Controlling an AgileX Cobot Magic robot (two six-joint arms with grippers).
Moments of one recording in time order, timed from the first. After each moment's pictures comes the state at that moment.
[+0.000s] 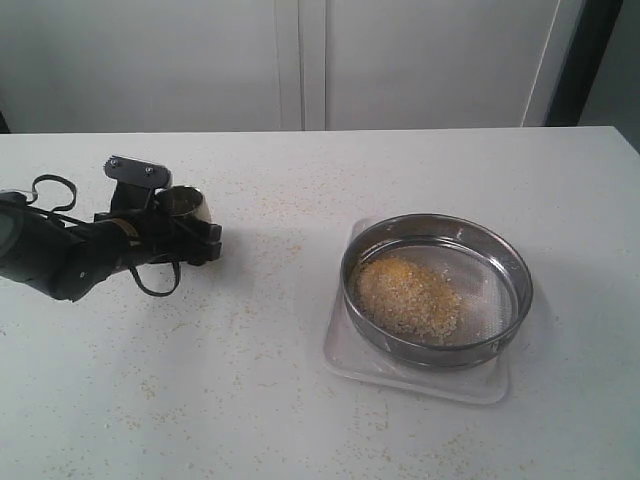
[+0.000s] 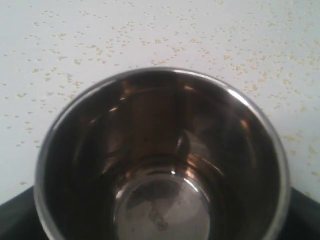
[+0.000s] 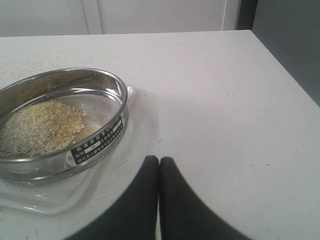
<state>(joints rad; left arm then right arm) -0.31 2.09 -0.99 0.21 -0.53 -0.16 0.04 0.01 -0.01 -0.07 0.36 0.14</state>
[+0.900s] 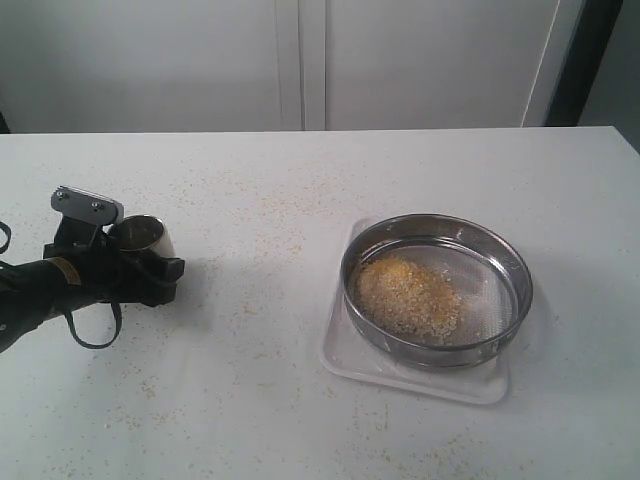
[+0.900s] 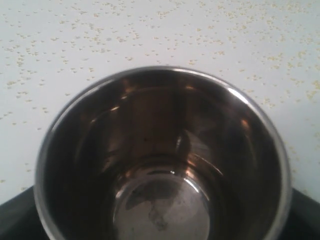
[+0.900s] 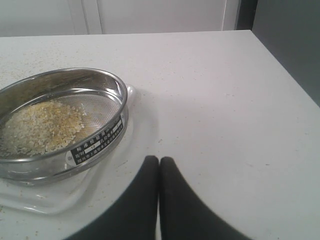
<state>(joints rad) -0.21 1.97 -0.70 0.35 -0.70 -0.16 0.04 0.01 -0.01 -0.07 0.36 0.14</state>
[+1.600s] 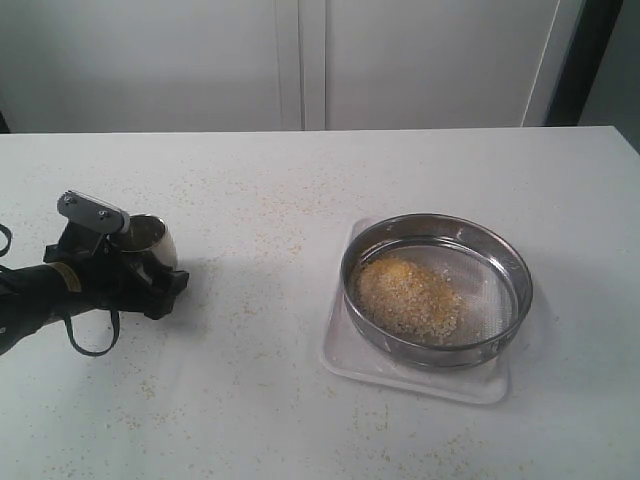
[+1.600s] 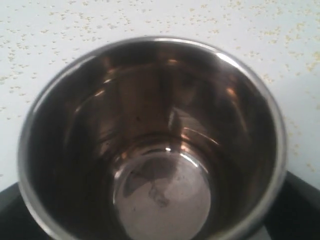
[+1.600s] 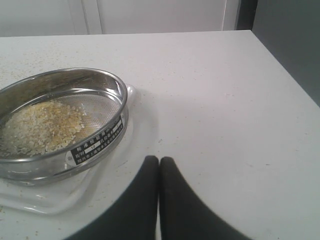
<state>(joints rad) -0.21 1.97 -0.69 0.36 -0.67 -0.08 0.04 0.01 -0.01 -0.07 0.36 0.14</state>
